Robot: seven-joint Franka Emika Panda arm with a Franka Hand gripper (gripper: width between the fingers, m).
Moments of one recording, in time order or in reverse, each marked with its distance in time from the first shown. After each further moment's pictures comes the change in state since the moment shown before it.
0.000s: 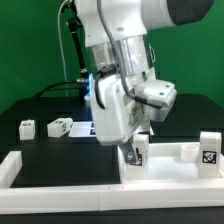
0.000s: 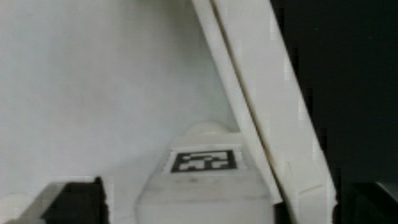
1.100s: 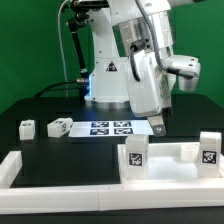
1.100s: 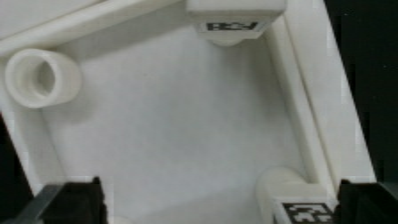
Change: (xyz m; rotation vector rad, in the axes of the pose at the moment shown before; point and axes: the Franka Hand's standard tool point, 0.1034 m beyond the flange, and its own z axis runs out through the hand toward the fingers) arm -0.028 0.043 -0.014 -0.040 -0.019 -0.040
